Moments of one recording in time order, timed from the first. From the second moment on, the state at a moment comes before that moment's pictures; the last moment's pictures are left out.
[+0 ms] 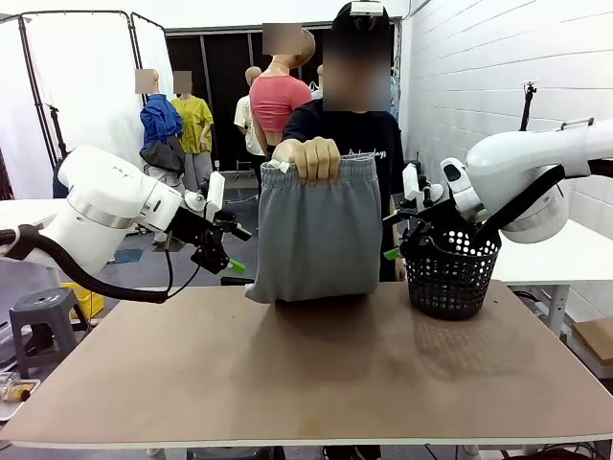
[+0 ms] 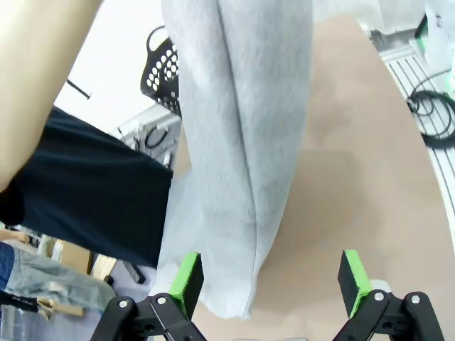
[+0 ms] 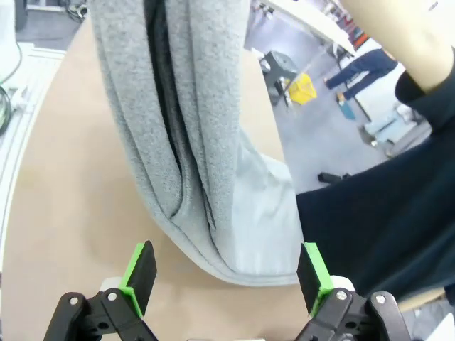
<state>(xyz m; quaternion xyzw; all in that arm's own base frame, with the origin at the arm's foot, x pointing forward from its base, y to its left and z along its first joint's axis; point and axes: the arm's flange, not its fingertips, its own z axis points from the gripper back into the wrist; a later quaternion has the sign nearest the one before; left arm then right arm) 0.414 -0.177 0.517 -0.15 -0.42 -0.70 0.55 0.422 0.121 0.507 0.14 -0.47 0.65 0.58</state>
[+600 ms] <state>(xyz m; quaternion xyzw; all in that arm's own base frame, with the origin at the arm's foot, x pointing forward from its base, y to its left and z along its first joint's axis) 0.407 -0.184 0.516 -0.23 -0.47 -0.65 0.55 0.425 0.126 0.500 0.23 -0.49 0.65 0.53</state>
